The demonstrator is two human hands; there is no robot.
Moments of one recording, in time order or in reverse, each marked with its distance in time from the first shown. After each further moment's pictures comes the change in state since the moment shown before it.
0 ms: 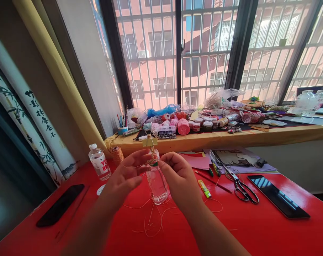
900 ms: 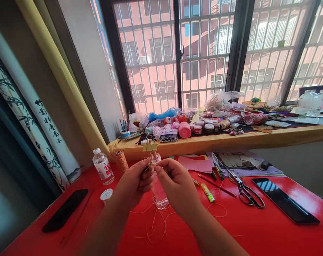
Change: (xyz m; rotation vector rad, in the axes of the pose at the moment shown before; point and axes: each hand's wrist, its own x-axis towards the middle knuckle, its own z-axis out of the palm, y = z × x) left_hand 0.022 0.006 0.023 -0.347 0.163 -0.404; right_hand 0.005 0.014 0.001 -0.136 -0.104 -0.133
